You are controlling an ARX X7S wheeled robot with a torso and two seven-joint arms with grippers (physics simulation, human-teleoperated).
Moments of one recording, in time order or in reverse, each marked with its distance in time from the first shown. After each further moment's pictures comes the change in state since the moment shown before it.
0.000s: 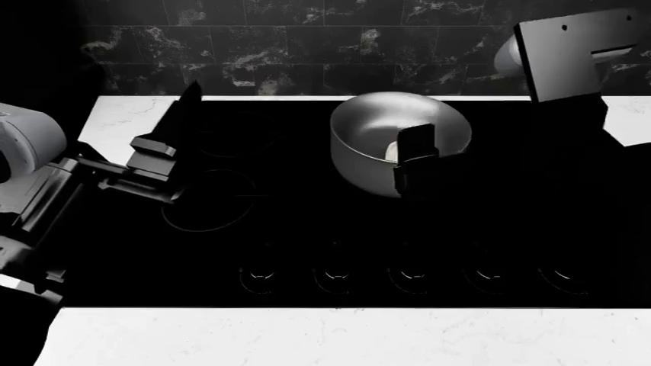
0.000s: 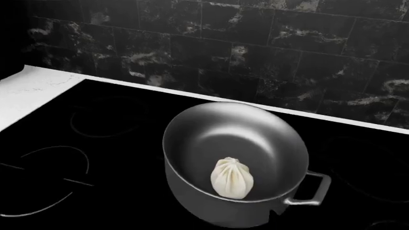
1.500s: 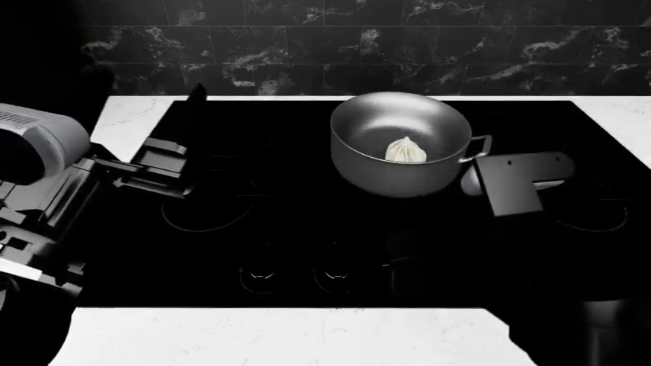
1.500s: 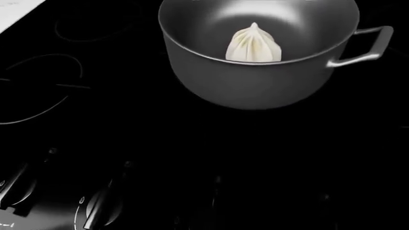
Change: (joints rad) left arm 0.039 0.028 0.070 -0.041 0.144 0.085 0.056; right arm -0.351 0.083 -0.063 -0.144 0.062 -0.197 0.044
